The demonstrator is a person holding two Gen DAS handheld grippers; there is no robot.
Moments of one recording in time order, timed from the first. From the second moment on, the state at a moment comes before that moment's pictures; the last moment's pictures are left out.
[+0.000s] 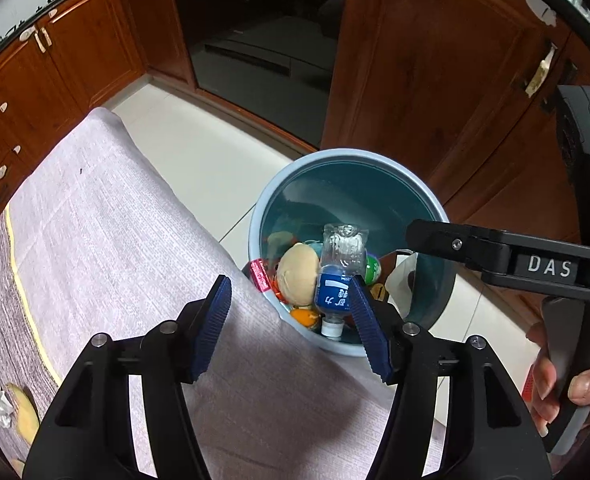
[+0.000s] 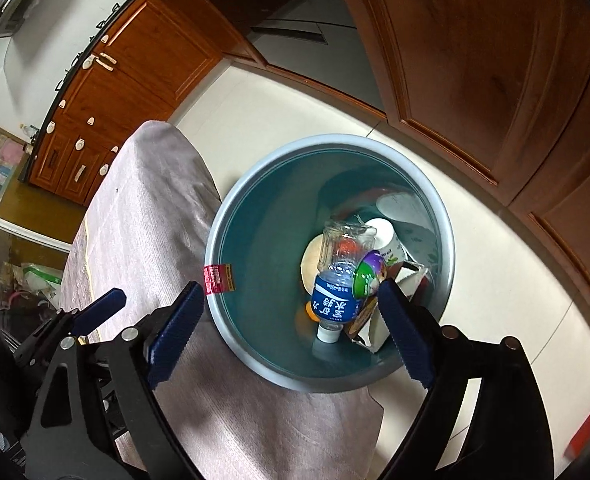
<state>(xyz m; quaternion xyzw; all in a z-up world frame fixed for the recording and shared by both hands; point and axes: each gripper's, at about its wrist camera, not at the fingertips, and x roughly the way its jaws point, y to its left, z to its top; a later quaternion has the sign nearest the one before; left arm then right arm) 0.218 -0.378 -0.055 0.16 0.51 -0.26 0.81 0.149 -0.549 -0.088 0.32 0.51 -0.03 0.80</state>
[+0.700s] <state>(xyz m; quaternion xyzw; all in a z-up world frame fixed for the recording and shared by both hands) 0.177 -0.268 -0.004 0.09 0.47 -0.23 0.85 0.119 -0.462 -0.018 0.26 0.50 0.01 0.83</state>
